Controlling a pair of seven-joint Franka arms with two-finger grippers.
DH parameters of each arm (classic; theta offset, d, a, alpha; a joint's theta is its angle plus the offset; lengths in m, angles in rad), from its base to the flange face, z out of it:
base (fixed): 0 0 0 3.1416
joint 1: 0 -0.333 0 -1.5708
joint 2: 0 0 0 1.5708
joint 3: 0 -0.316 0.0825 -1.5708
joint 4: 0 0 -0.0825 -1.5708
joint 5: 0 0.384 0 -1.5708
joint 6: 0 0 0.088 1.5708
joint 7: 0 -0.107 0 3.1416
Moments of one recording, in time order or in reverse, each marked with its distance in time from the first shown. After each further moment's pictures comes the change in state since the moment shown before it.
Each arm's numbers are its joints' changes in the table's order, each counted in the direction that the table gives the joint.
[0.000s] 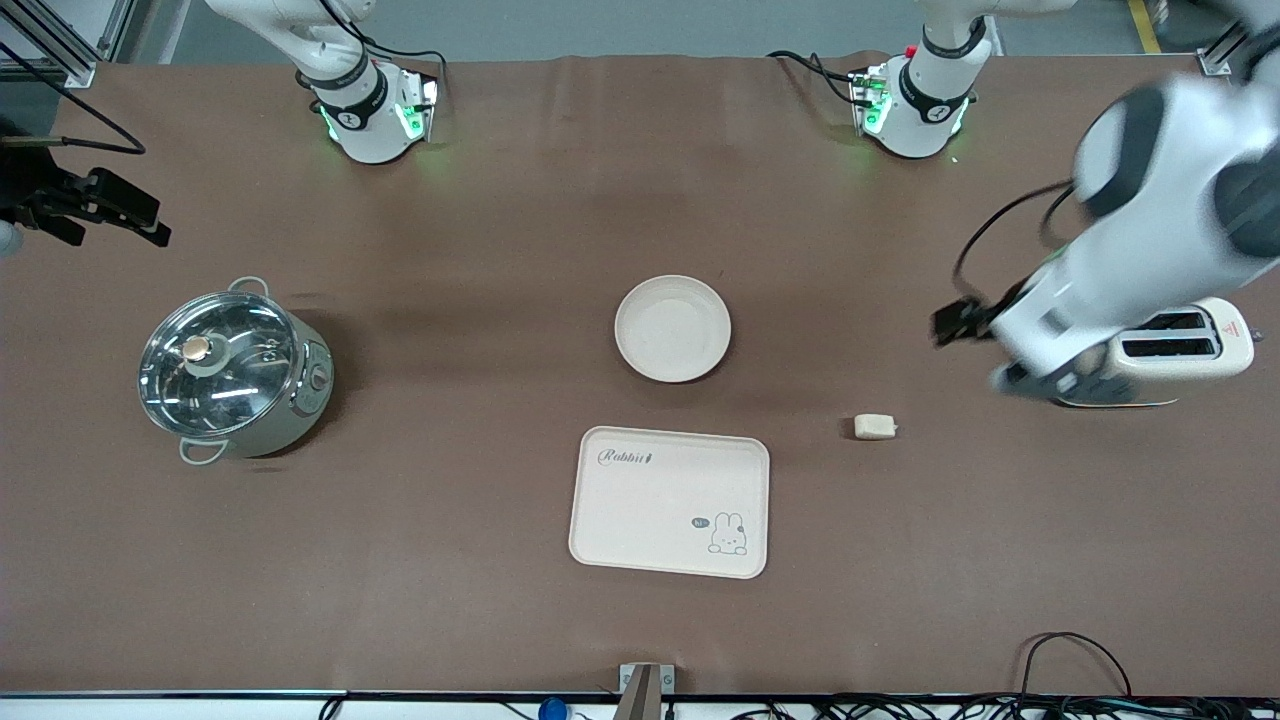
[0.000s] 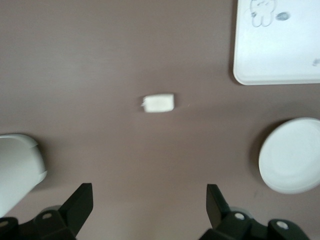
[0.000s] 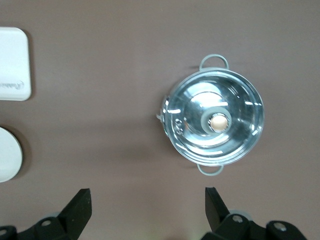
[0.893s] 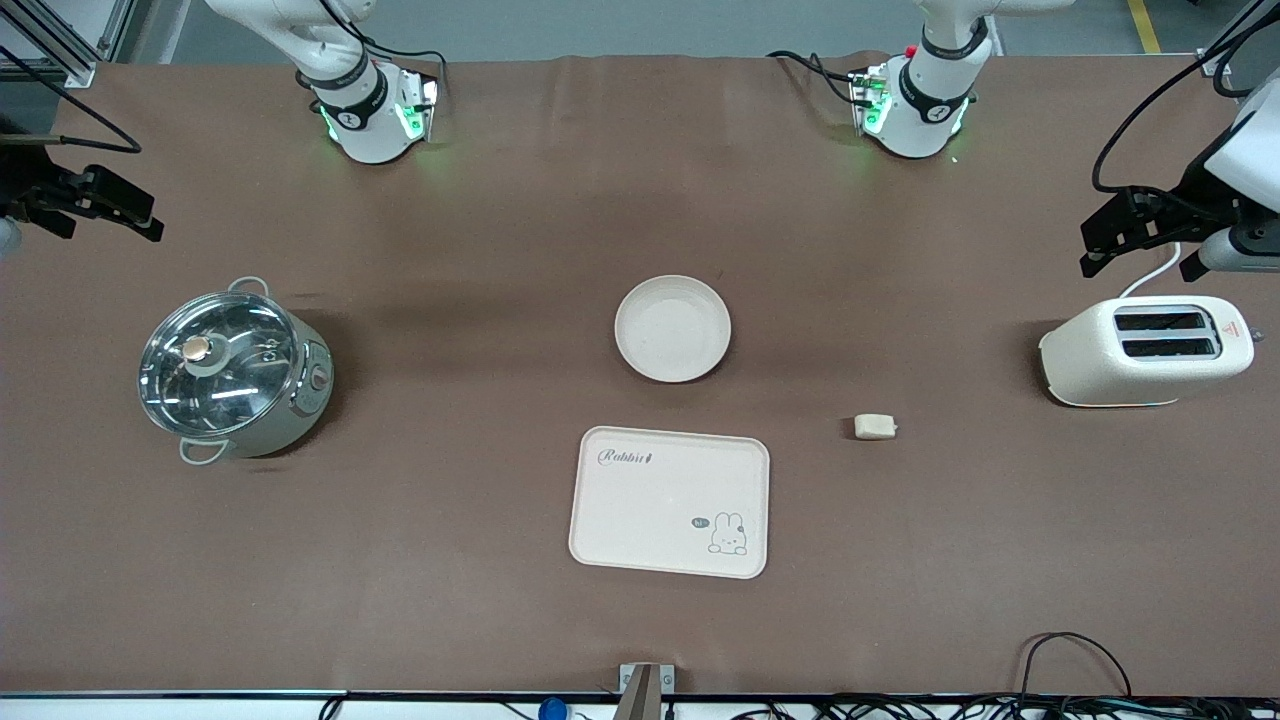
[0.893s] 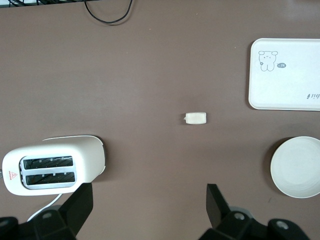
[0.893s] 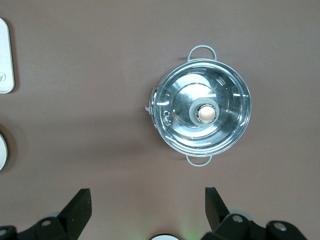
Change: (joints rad) left arm -0.054 0.327 -0.081 0.078 0.059 0.167 -0.083; right arm 0.004 0.008 0.001 0.002 -0.057 0.055 0.000
